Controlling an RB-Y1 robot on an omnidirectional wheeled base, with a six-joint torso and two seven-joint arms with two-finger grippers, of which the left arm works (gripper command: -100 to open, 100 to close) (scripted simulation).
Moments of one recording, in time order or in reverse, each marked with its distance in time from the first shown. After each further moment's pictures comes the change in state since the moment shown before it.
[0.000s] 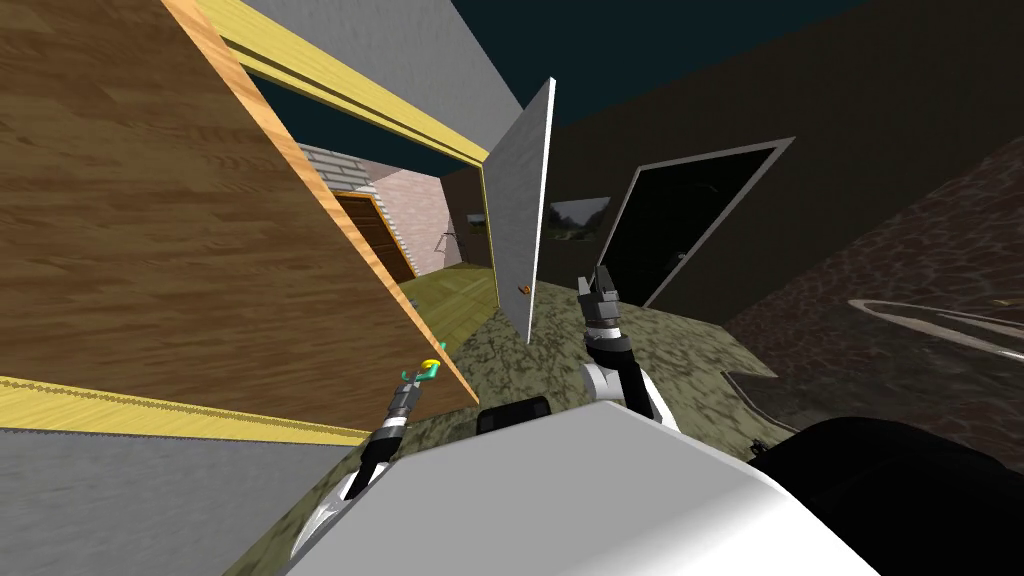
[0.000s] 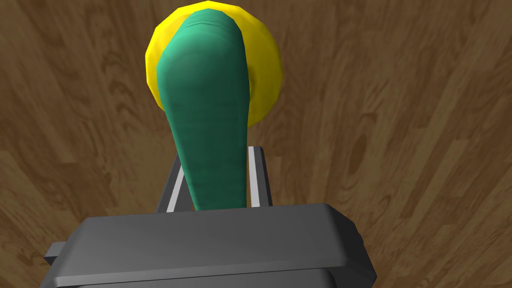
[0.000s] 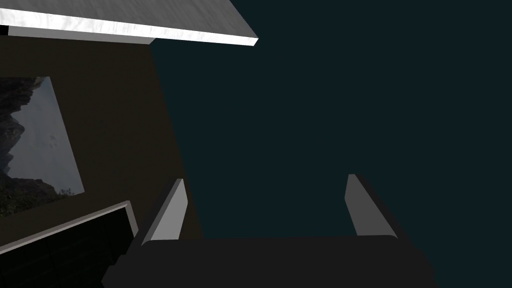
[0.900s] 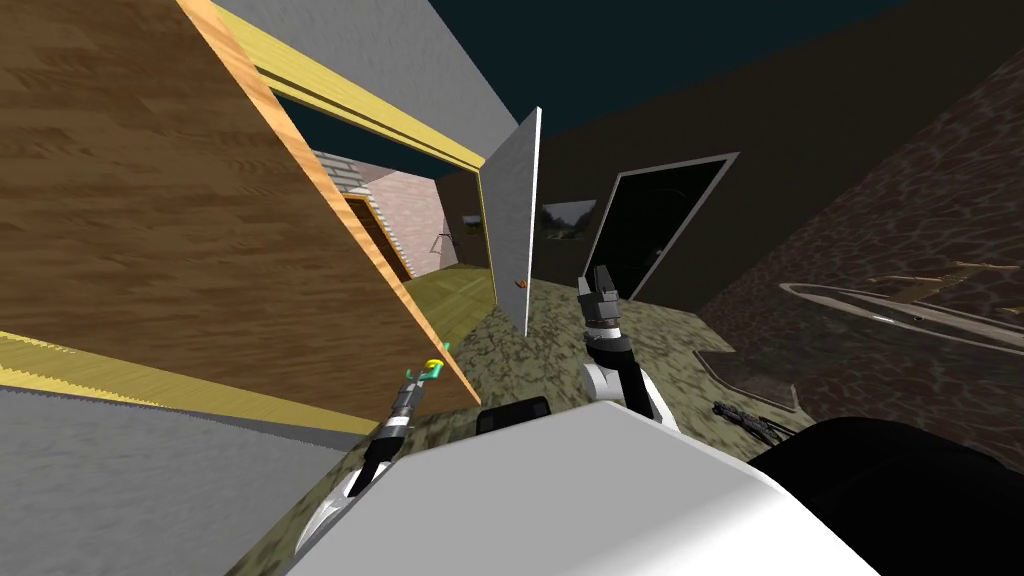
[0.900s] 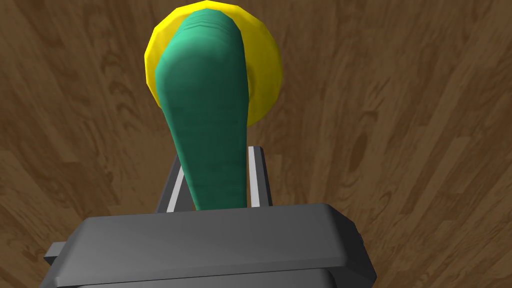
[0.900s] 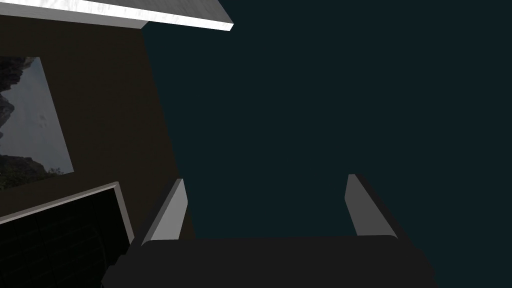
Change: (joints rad) arm -0.014 0.003 -0.041 0.024 -0.001 -0.025 -0.004
